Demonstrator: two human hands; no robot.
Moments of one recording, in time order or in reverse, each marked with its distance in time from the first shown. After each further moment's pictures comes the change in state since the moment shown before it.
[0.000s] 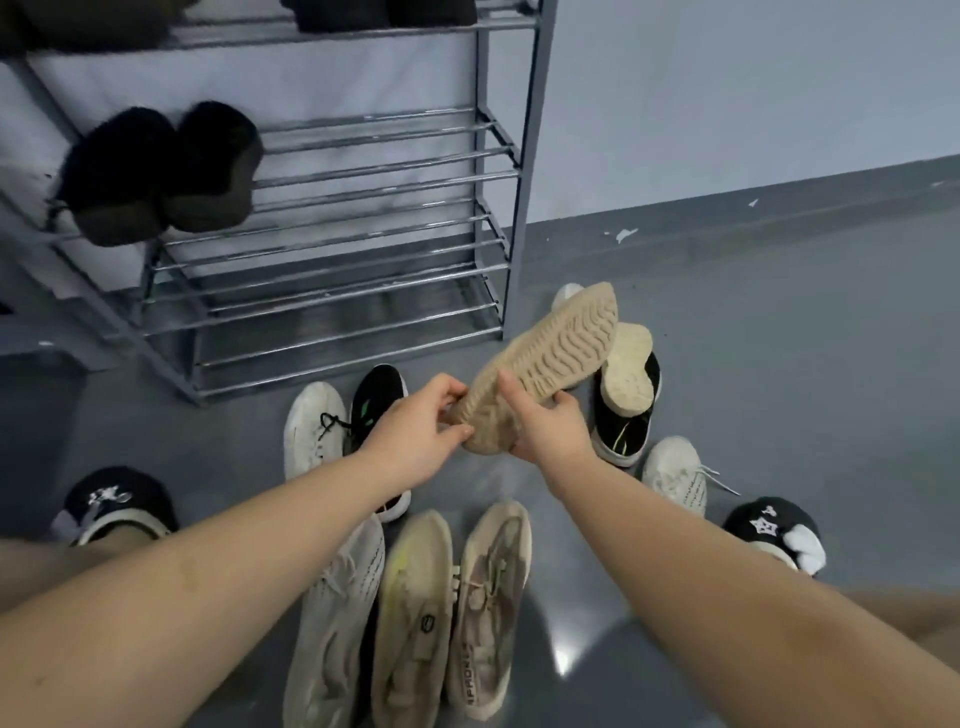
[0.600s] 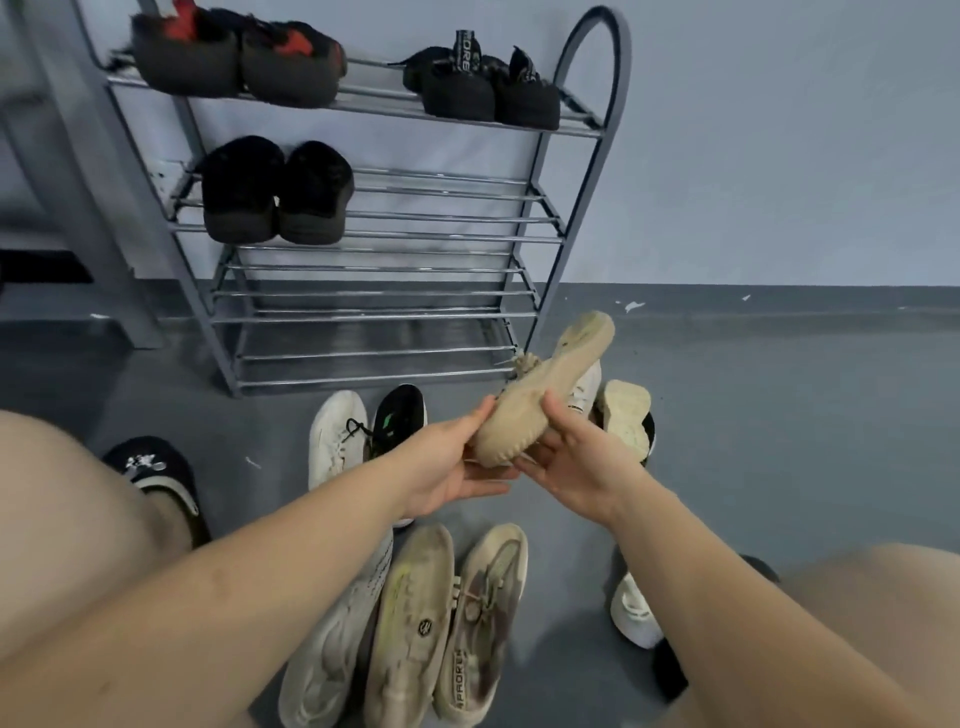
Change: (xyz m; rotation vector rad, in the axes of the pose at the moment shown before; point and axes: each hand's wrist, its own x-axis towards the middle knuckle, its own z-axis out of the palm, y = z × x) left_hand -0.059 0.021 -0.029 -1.088 -0.297 -0.322; right_hand -0.062 -0.033 -0.007 0.246 -0.517 0.143
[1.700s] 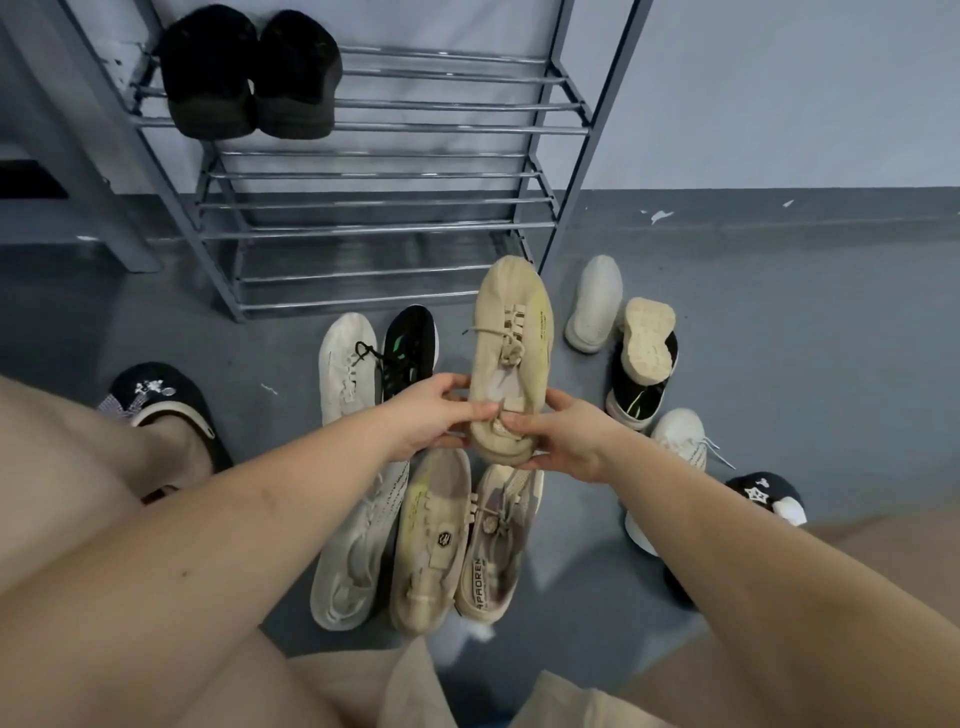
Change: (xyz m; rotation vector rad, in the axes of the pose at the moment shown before) left_hand 0.035 -0.051 -0.056 0.313 0.099 -0.050; right_hand 0.025 0.057 -0.020 -0.331 0.083 0.209
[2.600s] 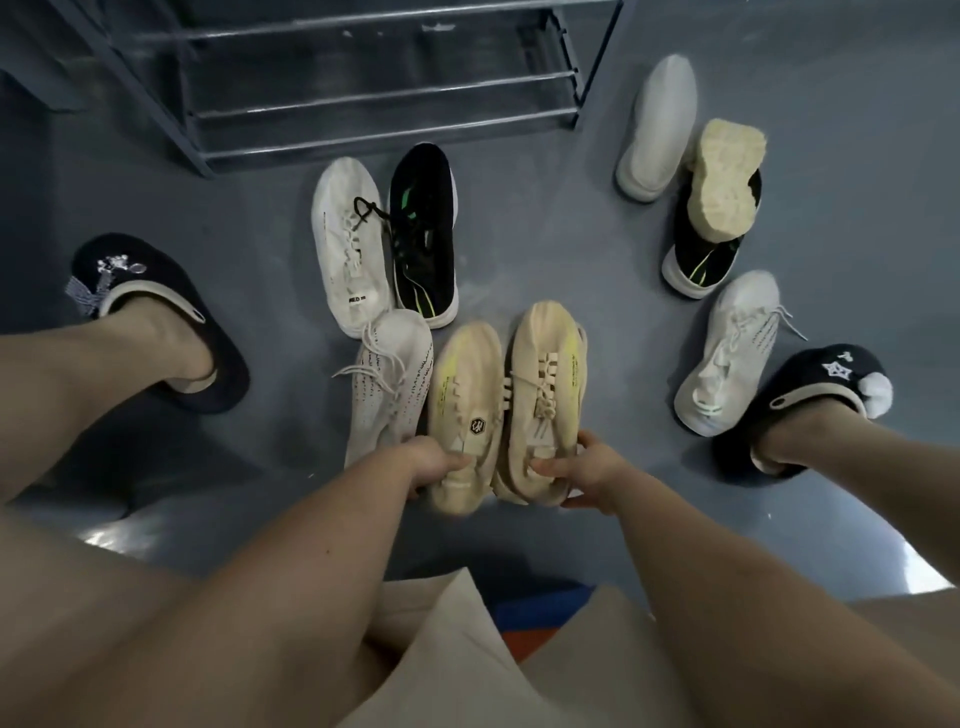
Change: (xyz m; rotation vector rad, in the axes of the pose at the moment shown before) left_hand 0.003 -0.172 -0.011 0.383 0.038 -0.737; right_hand 0.022 0.165 -0.003 -0.070 0.245 0.500
